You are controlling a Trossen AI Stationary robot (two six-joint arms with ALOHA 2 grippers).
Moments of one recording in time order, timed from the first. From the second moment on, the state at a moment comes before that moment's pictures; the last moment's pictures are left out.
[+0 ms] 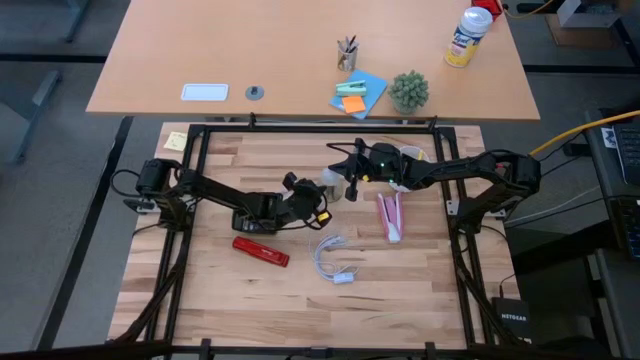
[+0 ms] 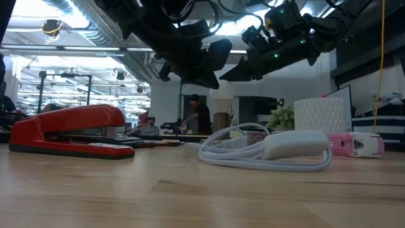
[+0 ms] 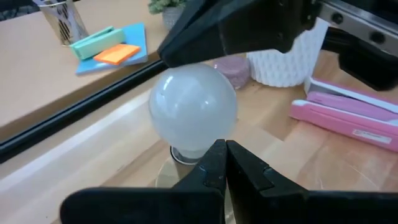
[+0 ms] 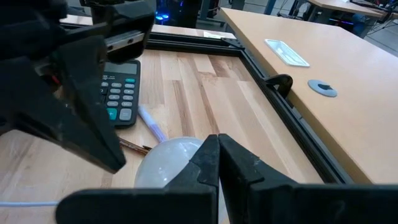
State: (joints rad) left arm -0.08 1.79 1.02 0.22 -0.80 -0.36; right arm -0.31 1.53 0.71 0.49 -0.07 -0.23
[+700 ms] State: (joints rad) left arm -0.04 1.79 1.02 0.22 -0.82 -0.40; right arm -0.31 1.53 0.71 0.48 -0.06 -0.15
